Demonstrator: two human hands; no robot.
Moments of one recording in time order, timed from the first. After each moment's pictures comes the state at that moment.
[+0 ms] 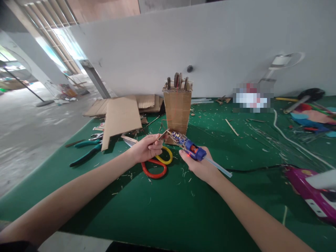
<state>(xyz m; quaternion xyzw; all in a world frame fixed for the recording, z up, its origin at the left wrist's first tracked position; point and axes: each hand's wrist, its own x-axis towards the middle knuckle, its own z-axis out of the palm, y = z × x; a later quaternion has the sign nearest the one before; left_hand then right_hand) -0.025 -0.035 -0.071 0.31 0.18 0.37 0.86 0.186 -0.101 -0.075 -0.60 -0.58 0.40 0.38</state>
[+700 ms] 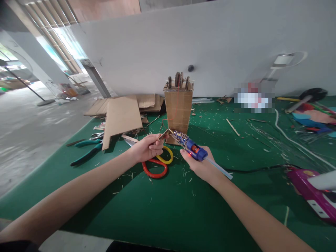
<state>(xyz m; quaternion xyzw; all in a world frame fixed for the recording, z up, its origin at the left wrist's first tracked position) -0.025 -0.035 -0.071 0.32 0.18 0.36 0.86 0.186 -0.101 -0.073 -0.60 -0.59 0.39 0.37</state>
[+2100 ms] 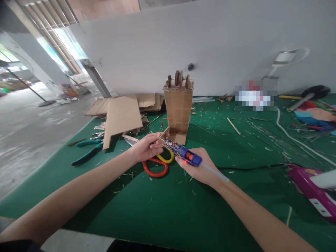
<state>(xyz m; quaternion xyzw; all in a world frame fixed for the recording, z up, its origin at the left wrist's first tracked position) -0.024 -0.036 -0.071 0.34 0.21 0.37 0.84 0.184 -0.105 -0.072 -0.51 -0.71 0.33 0.35</state>
